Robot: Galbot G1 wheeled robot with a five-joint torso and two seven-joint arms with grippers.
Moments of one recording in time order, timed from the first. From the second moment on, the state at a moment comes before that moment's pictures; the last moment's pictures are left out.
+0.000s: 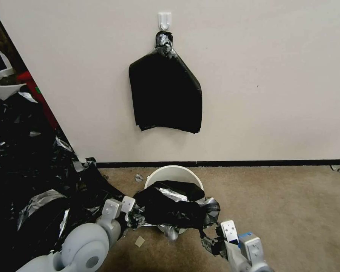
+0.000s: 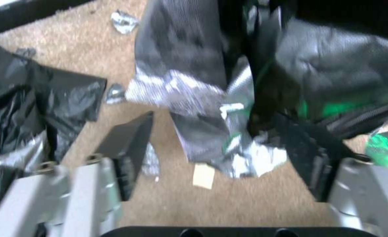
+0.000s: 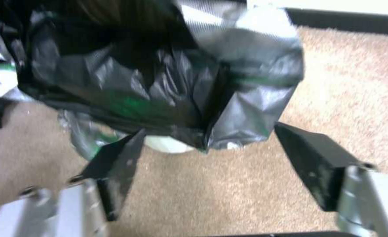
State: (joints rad) left arm 1.36 -0.68 -0.06 -2.30 -1.04 0.74 -0.65; right arm -1.62 0.75 -0.02 2.43 0.74 -0.50 0.70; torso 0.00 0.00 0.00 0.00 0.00
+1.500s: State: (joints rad) left arm 1.26 -1.09 -0.55 -2.13 -0.59 0.57 -0.39; right arm -0.82 1.11 -0.01 1.59 0.51 -0.71 -0.11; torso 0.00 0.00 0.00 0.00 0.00
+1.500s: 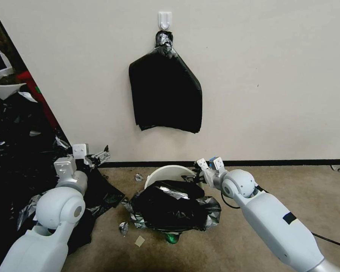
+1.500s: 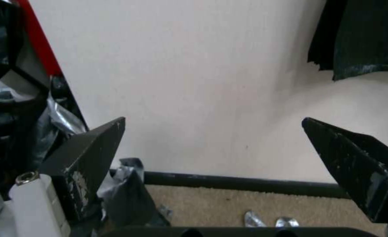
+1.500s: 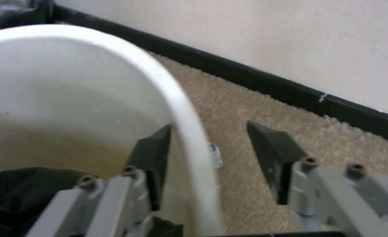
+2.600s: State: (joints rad) left arm 1.24 -1.12 -0.49 -2.08 -0.59 0.55 -0.43; right arm -1.15 1.27 0.02 1.90 0.94 0.03 1.19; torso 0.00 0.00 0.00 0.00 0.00
